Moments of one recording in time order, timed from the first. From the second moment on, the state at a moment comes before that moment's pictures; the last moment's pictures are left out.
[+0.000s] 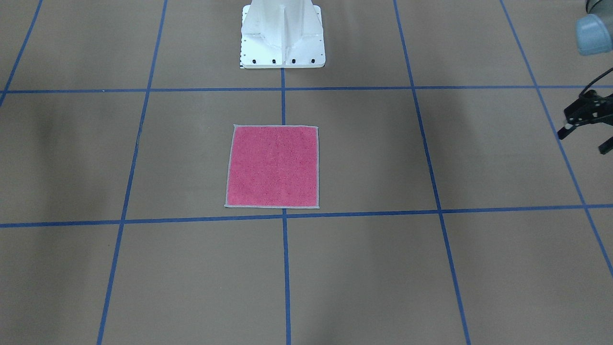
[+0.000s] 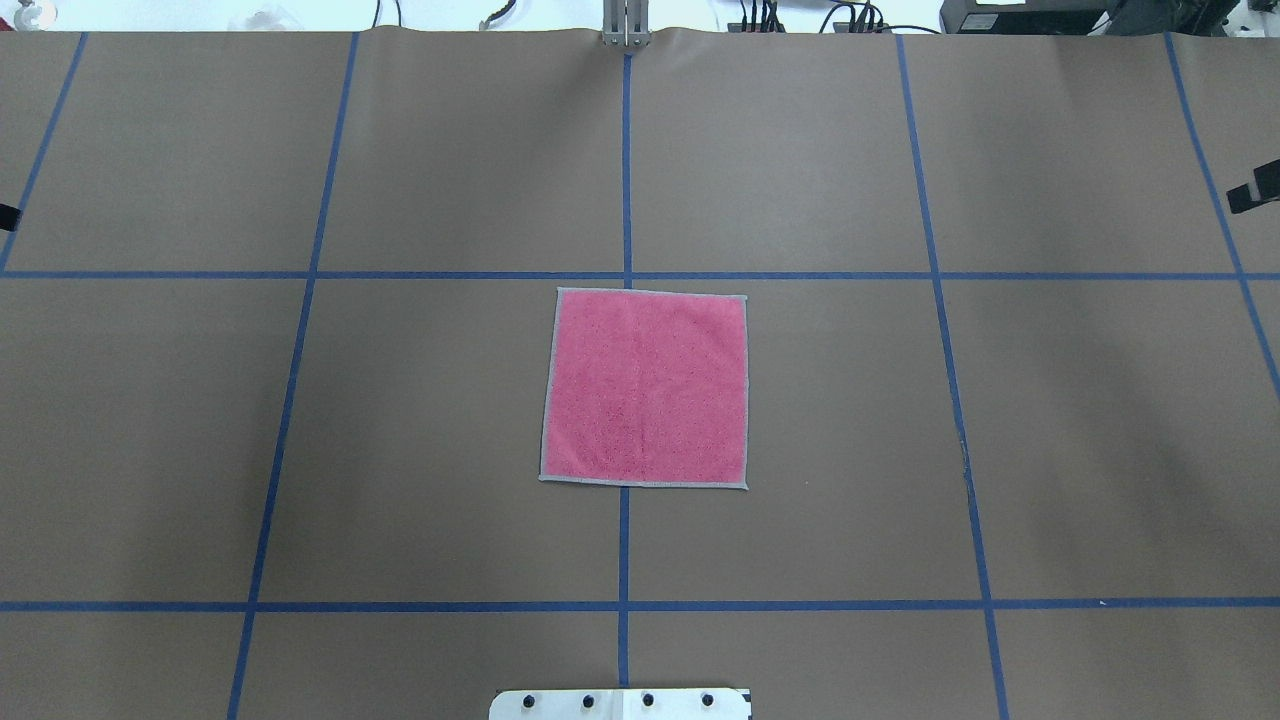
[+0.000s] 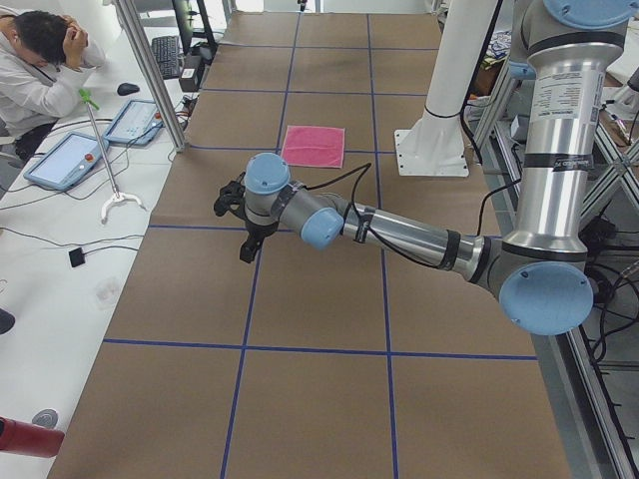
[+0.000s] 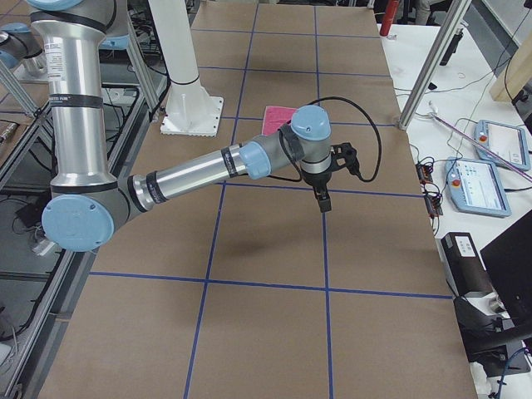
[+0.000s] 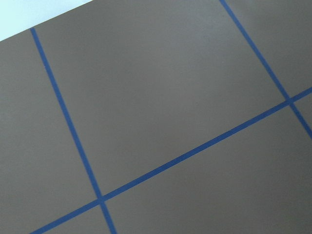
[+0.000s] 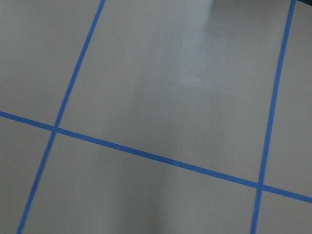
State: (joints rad) left arm -1.28 -1.61 -1.80 -2.02 -2.37 -0.41; right arm 1.33 -1.54 1.97 -1.41 2.32 0.45
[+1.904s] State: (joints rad) left arm -0.39 -1.97 -1.74 -2.22 -1.60 -1.74; right arm 0.53 -1.49 2.12 -1.11 1.58 1.78
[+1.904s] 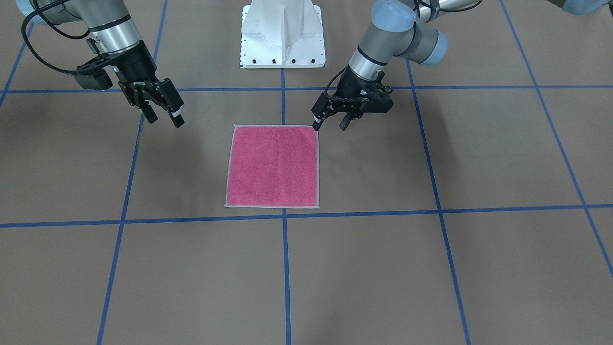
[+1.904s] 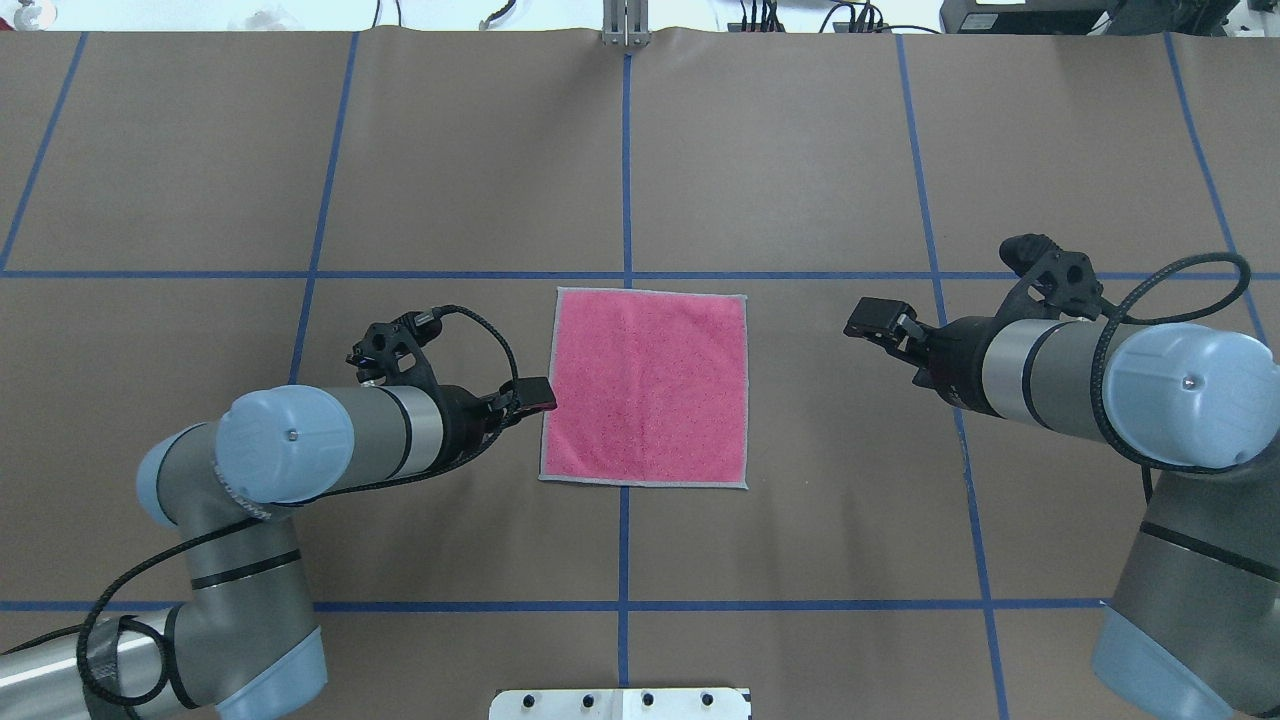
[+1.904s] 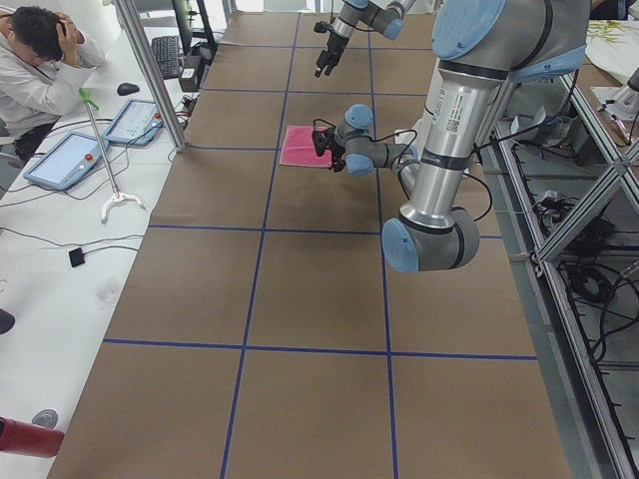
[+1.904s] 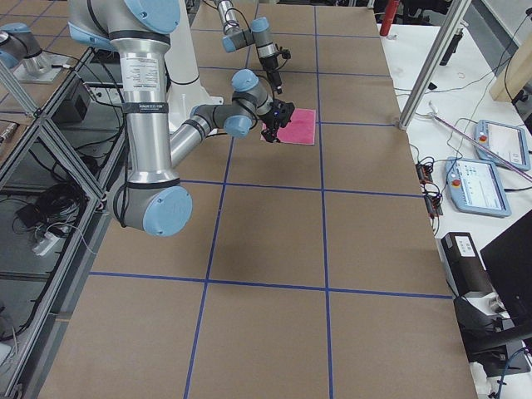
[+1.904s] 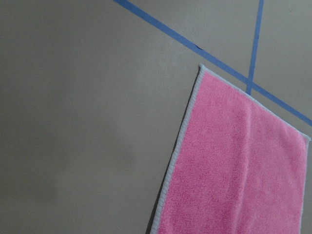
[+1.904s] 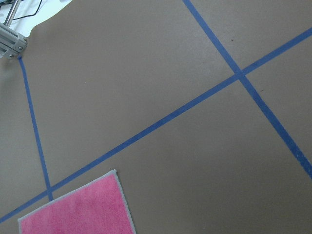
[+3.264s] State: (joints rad) left arm -0.33 -2.04 -1.65 -2.22 -1.59 -1.77; right arm 0.53 -1.48 2.12 -1.11 1.57 1.78
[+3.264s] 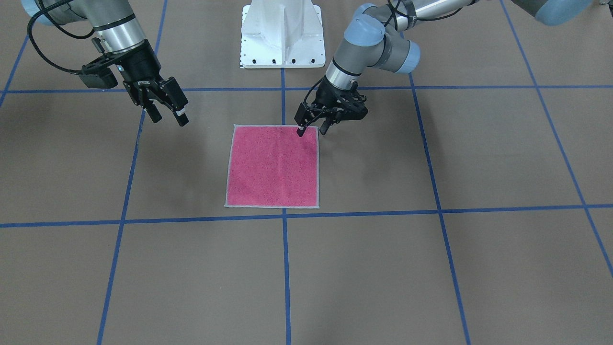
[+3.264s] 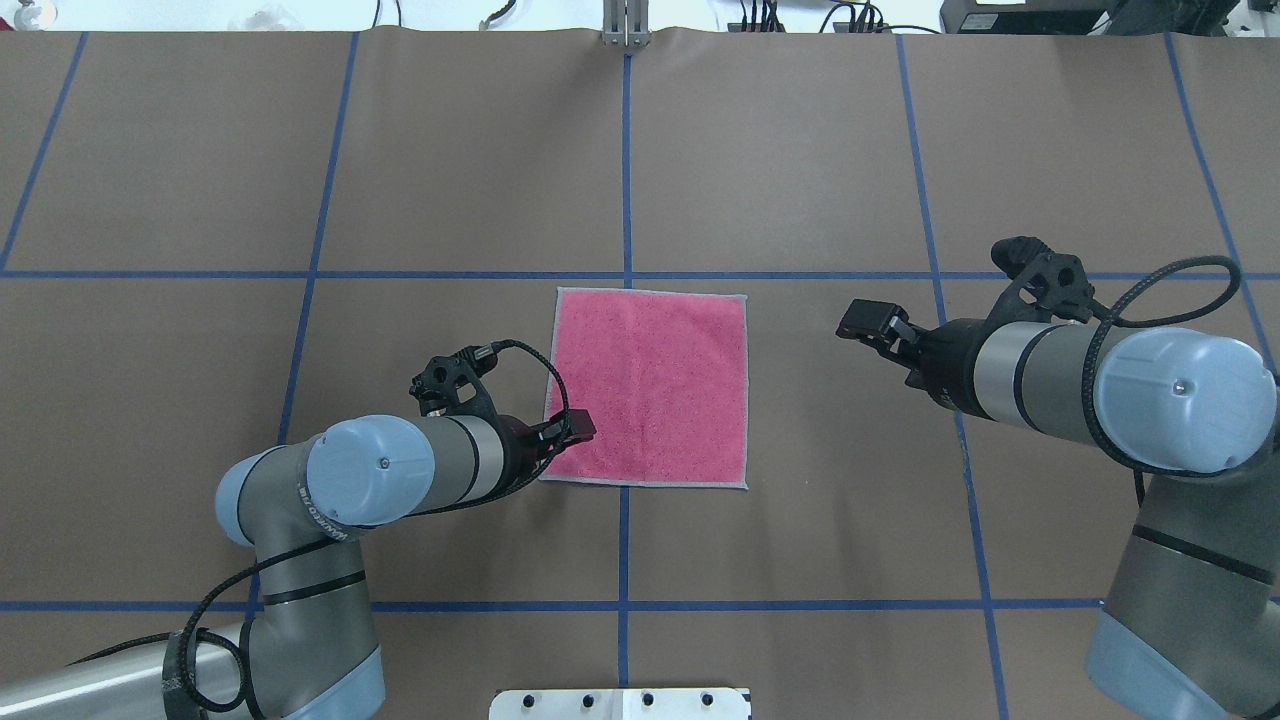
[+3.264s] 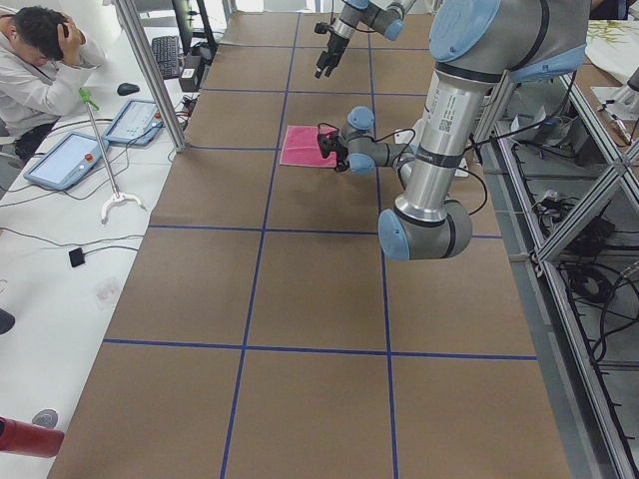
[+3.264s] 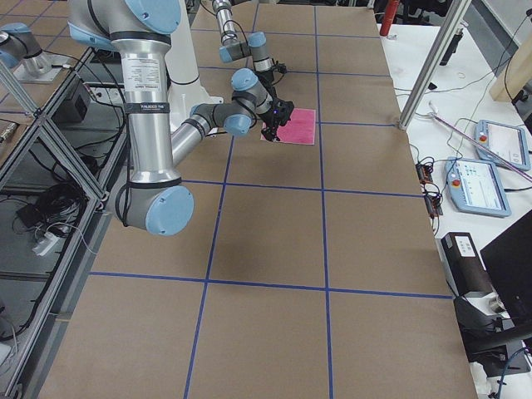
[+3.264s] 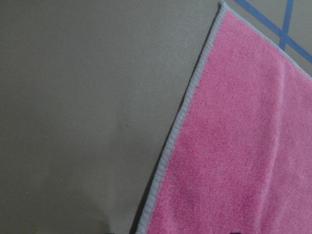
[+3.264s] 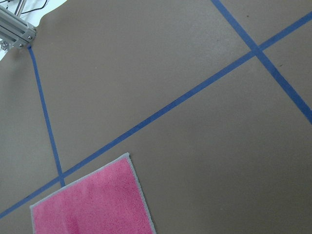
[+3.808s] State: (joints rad) left arm -0.32 -2.04 -1.65 -2.22 -1.57 -1.77; right arm 0.53 -1.48 2.12 -1.11 1.57 1.78
